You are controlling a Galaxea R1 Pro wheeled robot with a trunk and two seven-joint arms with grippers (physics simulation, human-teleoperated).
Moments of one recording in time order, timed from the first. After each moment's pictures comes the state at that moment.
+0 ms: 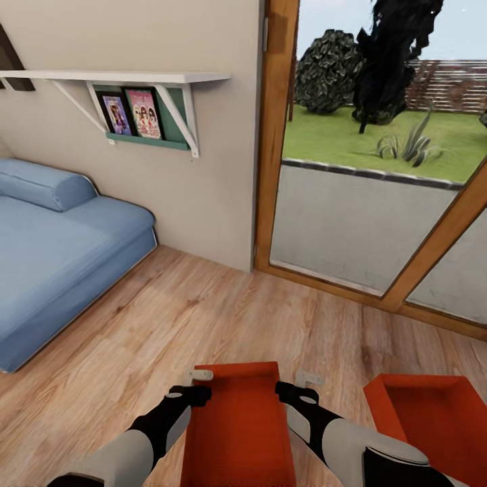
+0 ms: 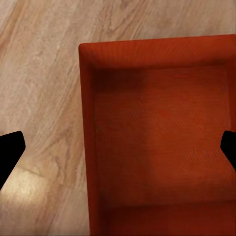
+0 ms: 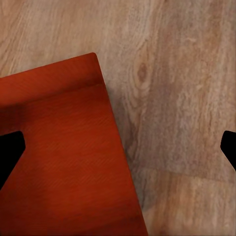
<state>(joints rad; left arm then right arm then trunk) -0.69 -0.13 -0.11 -0.26 0.08 0.12 0.14 -0.79 0.17 1.42 -0.01 -1.59 -0.15 -0.27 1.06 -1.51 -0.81</state>
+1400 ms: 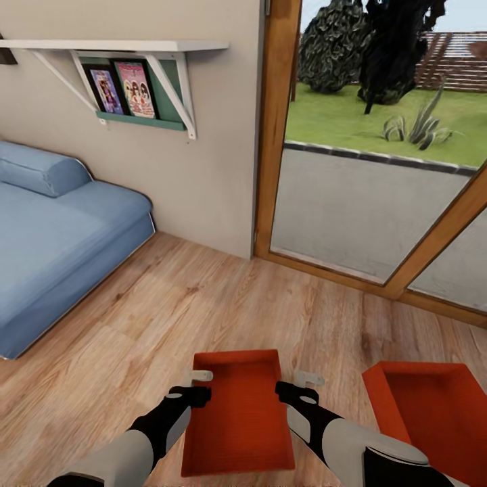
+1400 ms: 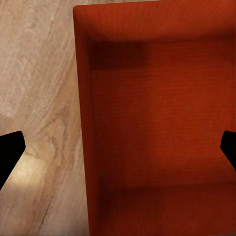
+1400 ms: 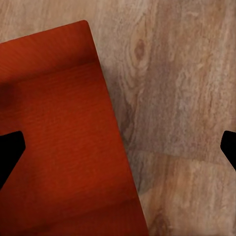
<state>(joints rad) -0.69 -0.13 -0.11 -0.25 0.08 0.12 0.14 -0.79 0.17 1.42 -0.01 -1.60 -0.16 -0.27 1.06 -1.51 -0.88</state>
